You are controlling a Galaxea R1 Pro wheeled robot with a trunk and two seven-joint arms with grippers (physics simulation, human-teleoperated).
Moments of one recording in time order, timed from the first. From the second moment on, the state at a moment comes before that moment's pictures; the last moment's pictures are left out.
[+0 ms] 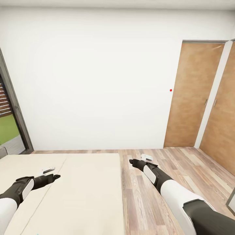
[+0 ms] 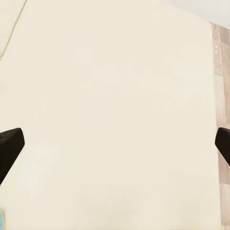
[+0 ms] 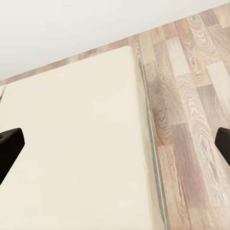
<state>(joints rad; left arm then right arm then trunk) -0.74 0.36 0.20 -0.39 0.14 0.45 -0.35 -0.90 0.09 0.19 -0.31 -0.50 0.21 -0.02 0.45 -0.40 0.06</state>
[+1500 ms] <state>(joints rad) -0.74 0.36 0.20 -0.39 0.14 0.45 -0.35 -0.90 0.09 0.19 -0.31 -0.50 0.21 -0.02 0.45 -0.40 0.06</state>
